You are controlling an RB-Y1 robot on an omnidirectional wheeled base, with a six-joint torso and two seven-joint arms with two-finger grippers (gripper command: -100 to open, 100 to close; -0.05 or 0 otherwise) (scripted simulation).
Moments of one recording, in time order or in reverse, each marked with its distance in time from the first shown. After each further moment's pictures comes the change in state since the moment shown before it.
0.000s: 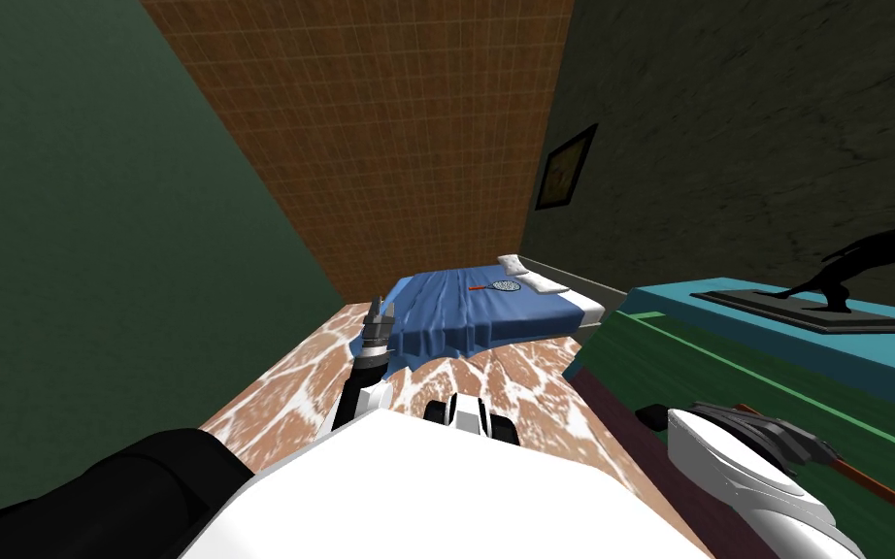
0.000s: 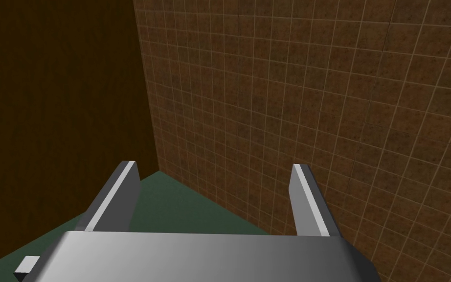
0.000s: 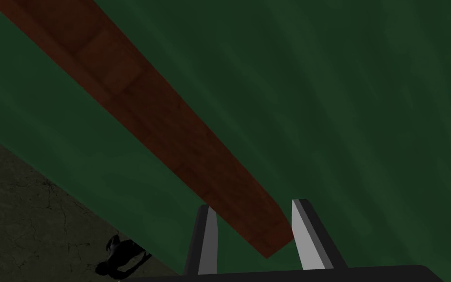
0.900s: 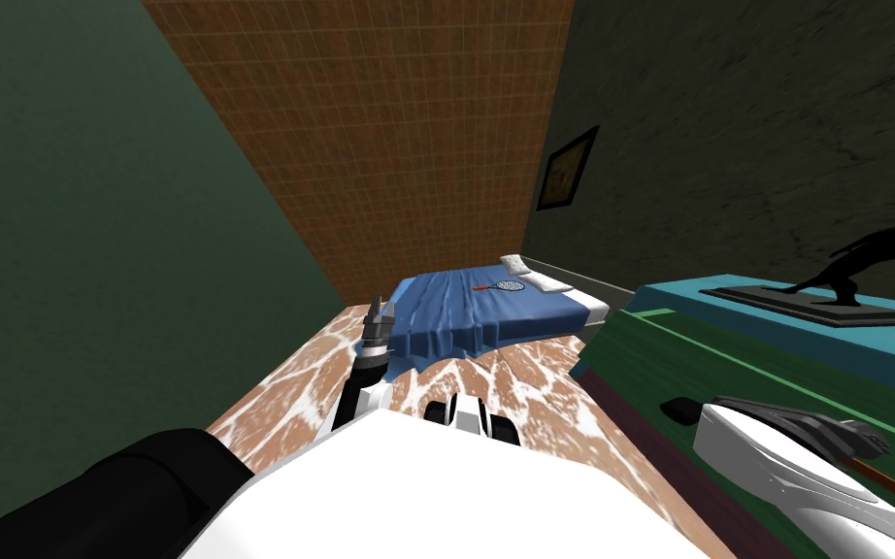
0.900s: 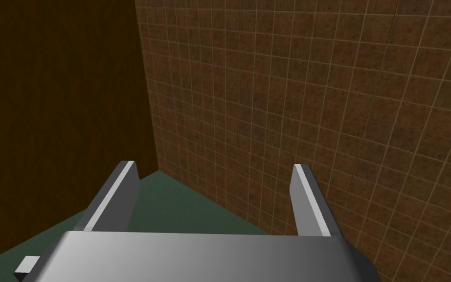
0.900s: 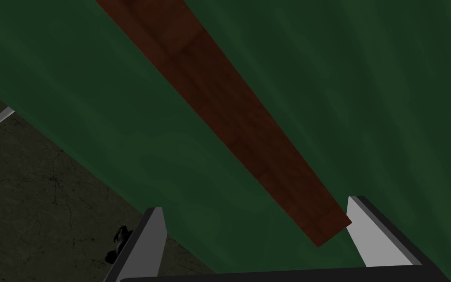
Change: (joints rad) left arm 0.000 0.000 0.000 0.000 0.000 0.000 0.000; right arm -0.028 -0.112 -0.006 0.029 -0.147 -0.070 0.087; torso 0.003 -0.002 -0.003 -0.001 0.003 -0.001
